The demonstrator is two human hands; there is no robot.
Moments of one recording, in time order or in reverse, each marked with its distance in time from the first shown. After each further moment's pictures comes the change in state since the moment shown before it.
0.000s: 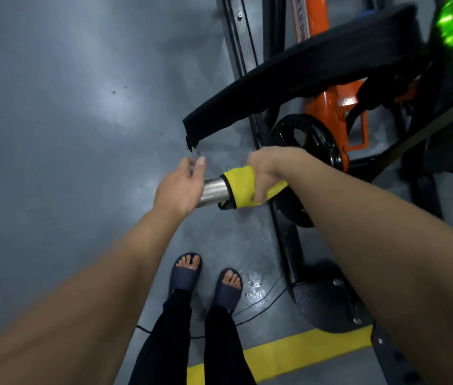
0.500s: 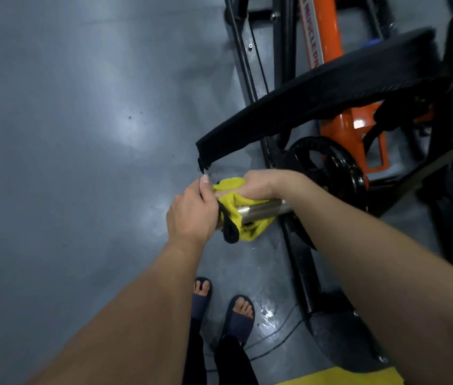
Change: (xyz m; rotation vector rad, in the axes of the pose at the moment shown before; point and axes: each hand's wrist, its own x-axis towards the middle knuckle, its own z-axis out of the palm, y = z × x) left_hand -0.001 -0.002 0.009 -0.029 0.232 0.030; right_hand 0.026 -0.021 0.000 0.577 0.006 -0.060
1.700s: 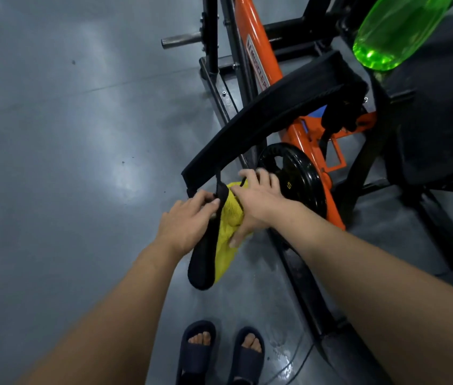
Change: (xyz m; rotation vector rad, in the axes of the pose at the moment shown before) left_hand -0.026 0.011 -0.012 0.156 -0.286 0.273; right_hand -0.068 0.030 0.045 -0.362 0.487 -0.038
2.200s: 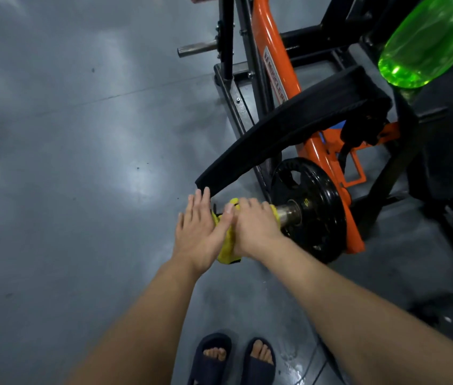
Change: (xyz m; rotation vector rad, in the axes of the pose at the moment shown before) left_hand 0.000 0.002 0.001 -0.074 0.067 -0.018; right_hand 0.006 -0.048 0.012 -0.032 0.109 -0.047
